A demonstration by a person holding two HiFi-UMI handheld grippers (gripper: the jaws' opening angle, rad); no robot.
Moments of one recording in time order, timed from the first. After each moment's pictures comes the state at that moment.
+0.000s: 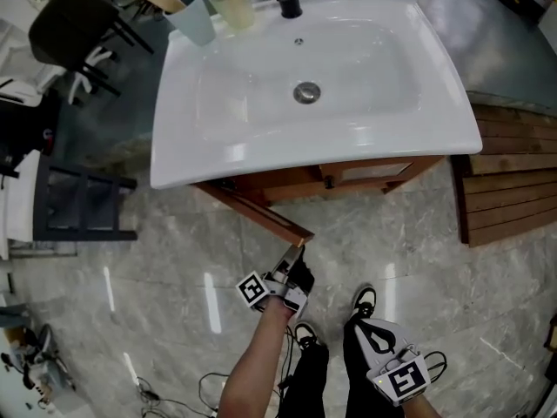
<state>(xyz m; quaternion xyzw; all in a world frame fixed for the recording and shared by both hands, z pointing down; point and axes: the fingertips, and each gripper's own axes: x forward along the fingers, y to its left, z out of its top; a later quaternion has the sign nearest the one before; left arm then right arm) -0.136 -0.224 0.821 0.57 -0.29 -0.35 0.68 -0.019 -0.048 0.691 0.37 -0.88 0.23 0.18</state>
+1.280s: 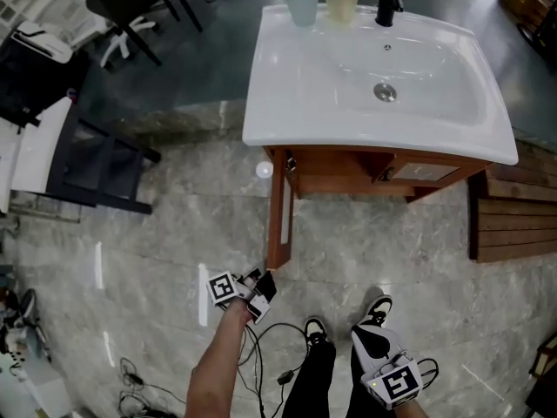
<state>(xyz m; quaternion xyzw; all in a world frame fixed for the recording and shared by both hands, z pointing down) -0.340 -0.143 0.831 0.63 -0.32 -0.24 0.67 -0.141 0.002 0.679 0.35 -0.89 0.23 0.19</state>
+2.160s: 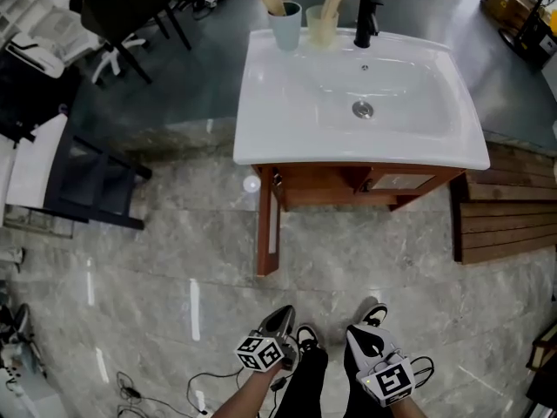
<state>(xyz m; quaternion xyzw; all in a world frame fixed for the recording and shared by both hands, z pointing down) -0.262 -0.026 0.805 0.76 -0.47 0.00 0.45 -0.126 0.002 0.659 0.36 -0.88 0.20 0.23</state>
